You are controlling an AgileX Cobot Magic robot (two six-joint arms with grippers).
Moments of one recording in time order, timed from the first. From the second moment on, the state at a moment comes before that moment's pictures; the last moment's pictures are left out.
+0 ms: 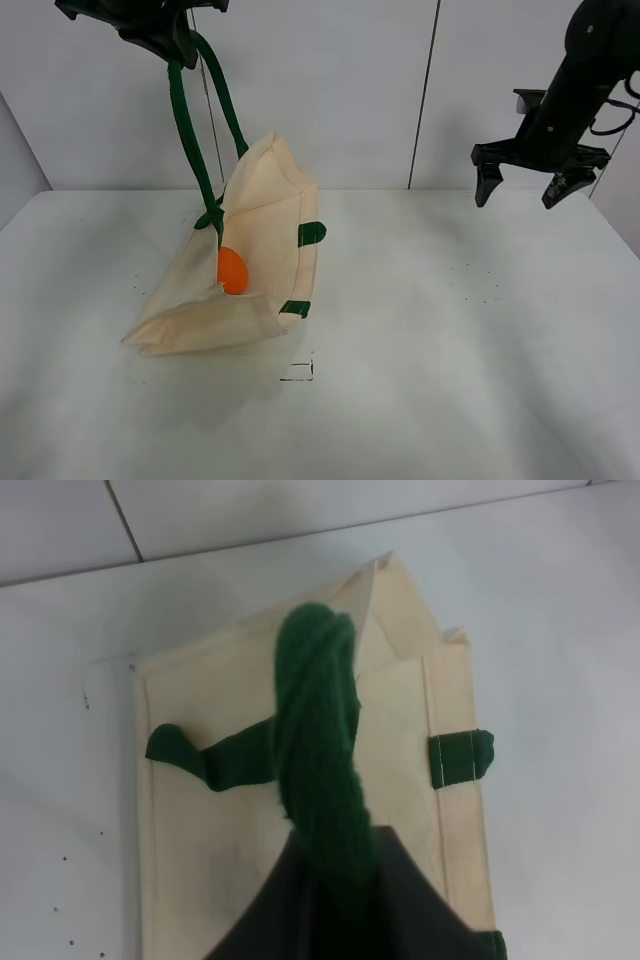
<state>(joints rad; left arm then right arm) -0.36 1.85 -2.13 0.07 1.19 -0.17 0.04 1.97 -1.73 0.05 1.21 0.01</state>
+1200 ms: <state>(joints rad) -0.36 1.85 -2.13 0.07 1.19 -0.17 0.04 0.17 -0.50 0.04 1.03 -0.03</state>
